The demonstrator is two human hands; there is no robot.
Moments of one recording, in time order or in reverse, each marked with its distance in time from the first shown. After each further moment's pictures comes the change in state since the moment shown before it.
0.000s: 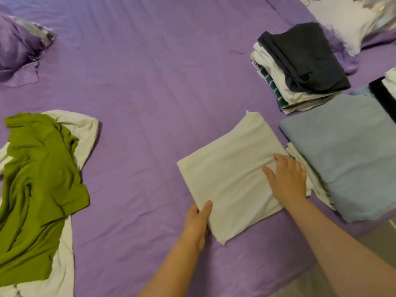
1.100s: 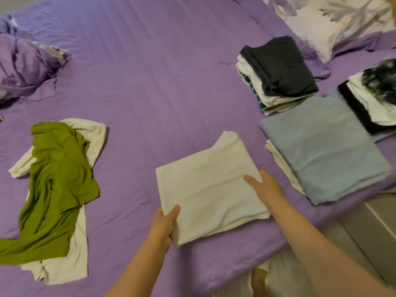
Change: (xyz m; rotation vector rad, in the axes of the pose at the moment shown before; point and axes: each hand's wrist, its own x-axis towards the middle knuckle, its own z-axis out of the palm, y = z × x) left_hand -0.065 0.009 -0.049 0.001 0.214 0.085; right_hand -0.054 -0.002 -0.048 0.800 -0.368 0.280
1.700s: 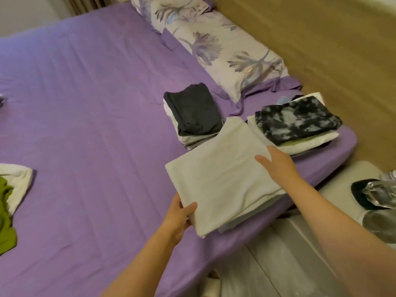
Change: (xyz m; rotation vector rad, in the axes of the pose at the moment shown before) left_hand -0.101 0.024 0.290 0.099 -0.481 0.122; right_hand 0.066 -0.018 -0.330 -0.365 0.202 -0.215
